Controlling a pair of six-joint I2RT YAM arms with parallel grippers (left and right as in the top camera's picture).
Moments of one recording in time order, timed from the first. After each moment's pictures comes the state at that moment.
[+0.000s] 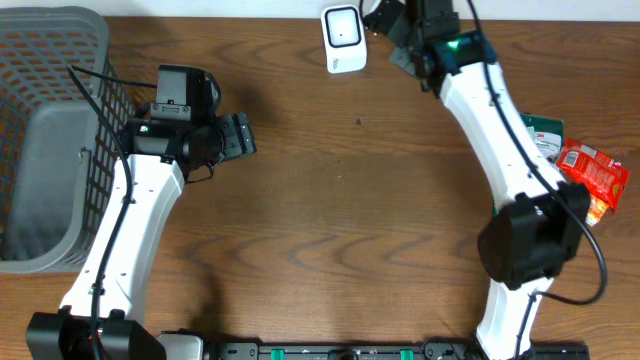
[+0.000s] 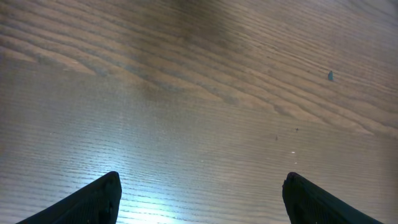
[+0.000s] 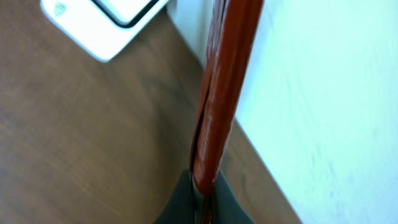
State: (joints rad) left arm -0.10 1.50 1.27 -0.86 0.15 -0.37; right arm 0.31 2.07 1.97 -0.66 0.27 -0.78
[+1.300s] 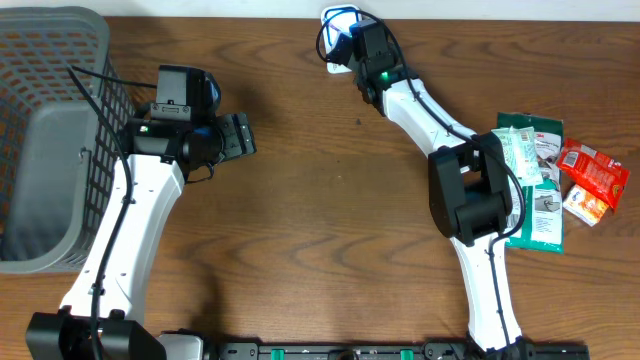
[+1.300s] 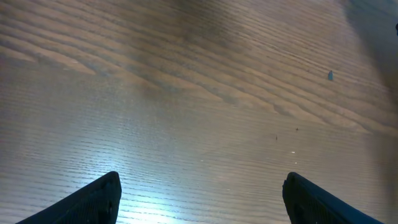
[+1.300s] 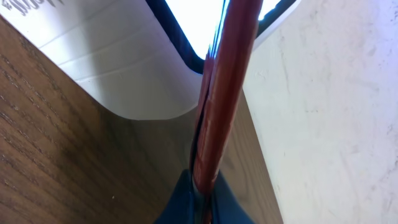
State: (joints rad) left arm -0.10 1.50 1.27 -0.86 0.15 -0.37; right arm 0.38 2.44 1.97 -0.28 0.42 -0.91
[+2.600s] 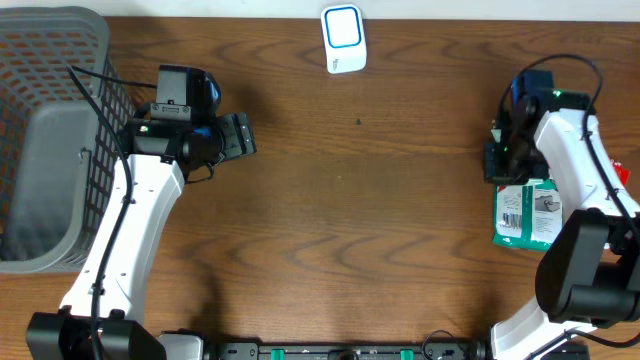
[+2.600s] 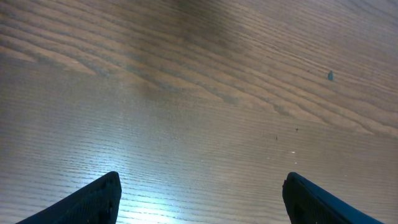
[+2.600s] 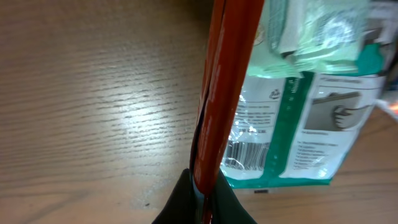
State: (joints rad) left arm -0.10 1.50 1.27 -0.86 0.15 -0.37; right arm -0.09 1.82 1.38 -1.16 0.10 0.02
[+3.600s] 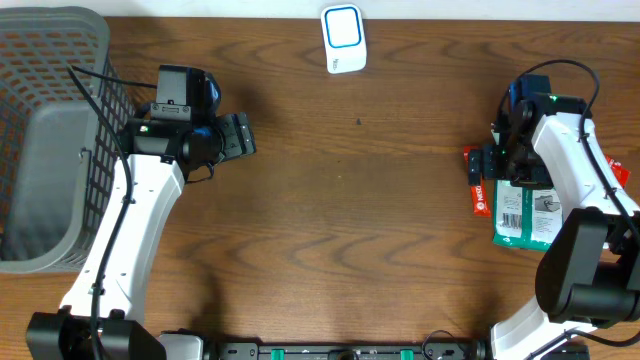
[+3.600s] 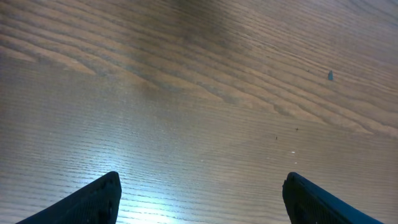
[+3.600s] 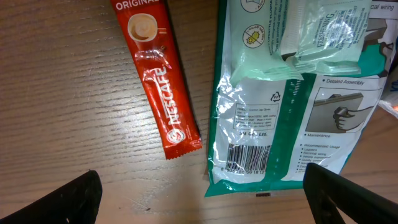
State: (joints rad) left arm -0.10 1.50 1.27 -0.86 0.15 -0.37; right arm -0.09 1.82 1.38 -1.14 0.11 0.03
